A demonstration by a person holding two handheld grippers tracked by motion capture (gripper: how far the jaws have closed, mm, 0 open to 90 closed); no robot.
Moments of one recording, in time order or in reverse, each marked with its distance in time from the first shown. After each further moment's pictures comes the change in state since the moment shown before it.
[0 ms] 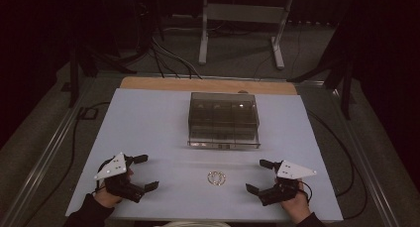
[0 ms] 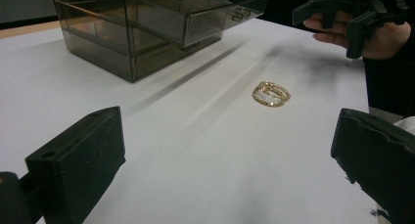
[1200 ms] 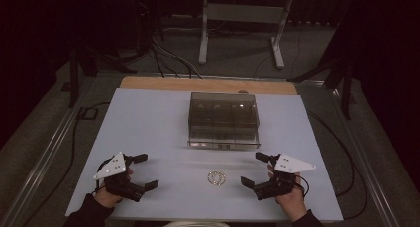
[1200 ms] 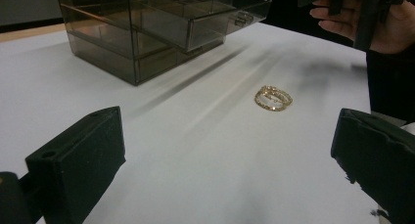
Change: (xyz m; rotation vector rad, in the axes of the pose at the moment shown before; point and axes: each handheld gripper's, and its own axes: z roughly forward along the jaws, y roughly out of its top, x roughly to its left) left arm 0.001 0.001 0.000 -0.013 0.006 -0.016; right arm 0.011 0.034 0.005 -0.074 0.015 0.014
